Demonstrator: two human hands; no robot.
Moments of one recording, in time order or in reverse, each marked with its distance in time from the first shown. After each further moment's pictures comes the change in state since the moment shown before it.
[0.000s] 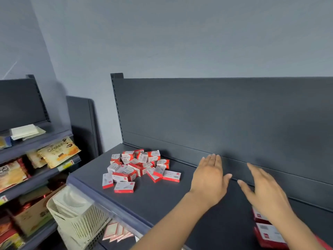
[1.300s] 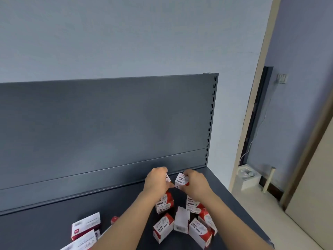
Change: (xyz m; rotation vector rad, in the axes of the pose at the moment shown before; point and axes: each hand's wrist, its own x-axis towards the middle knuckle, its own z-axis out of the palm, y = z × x) left_hand 0.078 0.312 0.148 -0.273 -0.352 0.238; right_hand -0.075 0.292 -0.123 -0.016 -0.024 0.582
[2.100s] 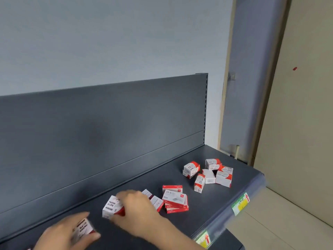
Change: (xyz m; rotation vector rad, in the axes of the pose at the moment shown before) left_hand -0.213 -0.302 -0.181 0.013 0.300 0.088; right_hand -0.153 -0.298 0.132 0.078 0.055 -0.268
